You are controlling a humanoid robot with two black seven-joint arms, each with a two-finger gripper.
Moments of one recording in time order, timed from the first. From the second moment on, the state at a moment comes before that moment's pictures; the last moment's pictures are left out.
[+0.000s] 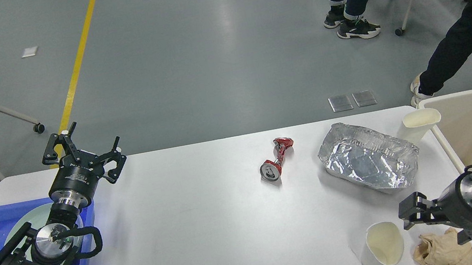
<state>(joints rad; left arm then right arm) -0.60 0.21 -1.00 -0.50 -0.15 -0.54 -0.15 1.75 -0.45 -1.33 1.74 0.07 0.02 -0.02</state>
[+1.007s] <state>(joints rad) -0.60 0.21 -1.00 -0.50 -0.15 -0.53 -0.15 1.49 -0.37 -1.20 1.71 0.08 -0.17 0.06</state>
